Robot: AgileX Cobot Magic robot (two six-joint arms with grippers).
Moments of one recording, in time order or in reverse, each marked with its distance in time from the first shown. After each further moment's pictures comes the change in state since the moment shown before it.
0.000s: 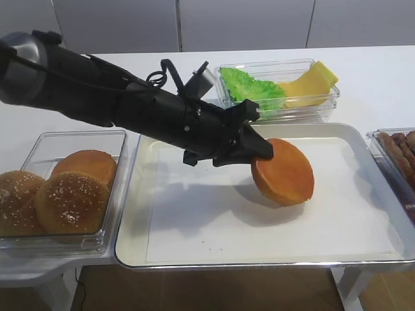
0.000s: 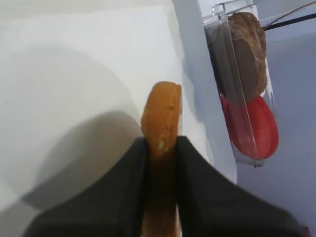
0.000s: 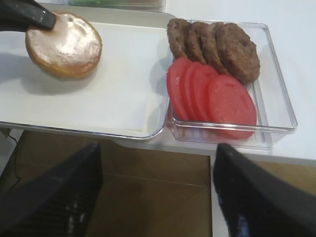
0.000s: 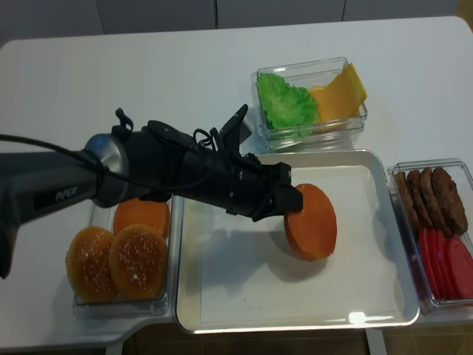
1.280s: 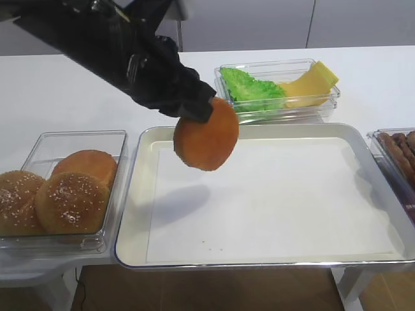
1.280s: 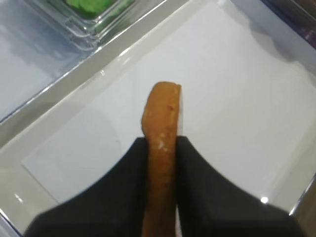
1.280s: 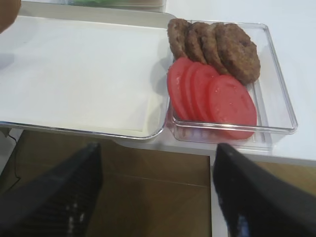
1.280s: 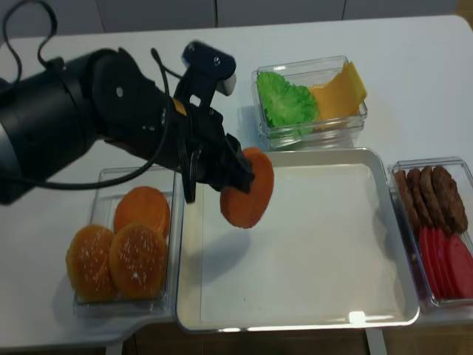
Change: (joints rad) left arm -0.051 -0.354 -0.060 1.094 -0.058 -0.466; right arm 0.000 0.000 0.000 -0.002 0.000 -0.002
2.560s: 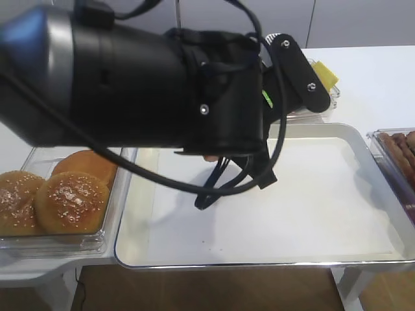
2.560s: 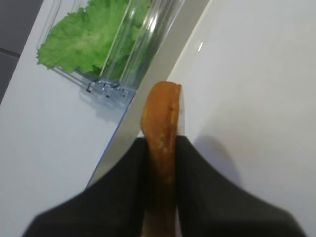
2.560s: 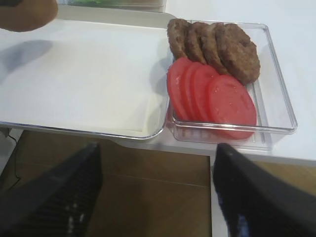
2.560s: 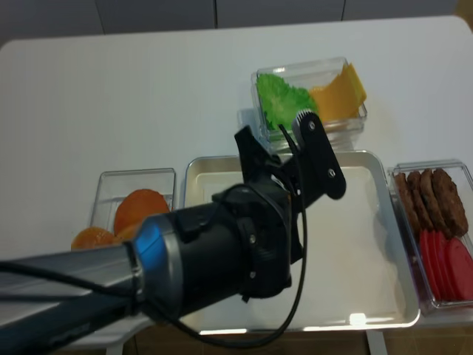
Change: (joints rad) left arm -0.468 0.226 -0.076 1.367 0.080 -0.894; right arm 0.000 0.000 0.000 0.000 0.000 0.000
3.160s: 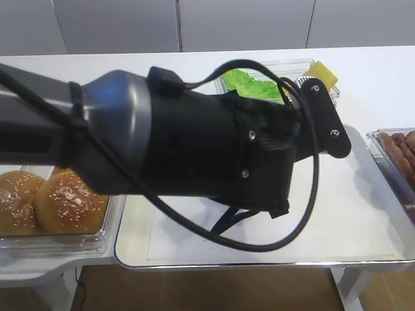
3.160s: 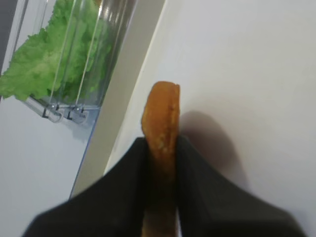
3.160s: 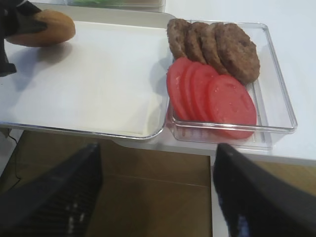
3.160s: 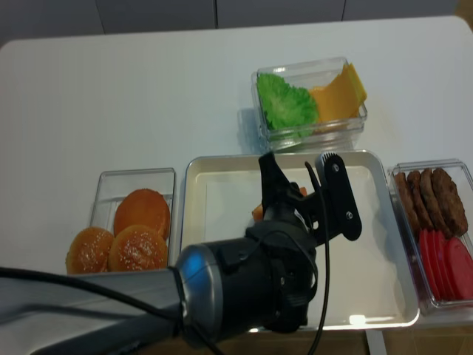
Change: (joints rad) left arm -0.054 0.097 -0.002 0.097 -0.015 -0.029; right arm 0.000 0.000 0.000 0.000 0.000 0.002
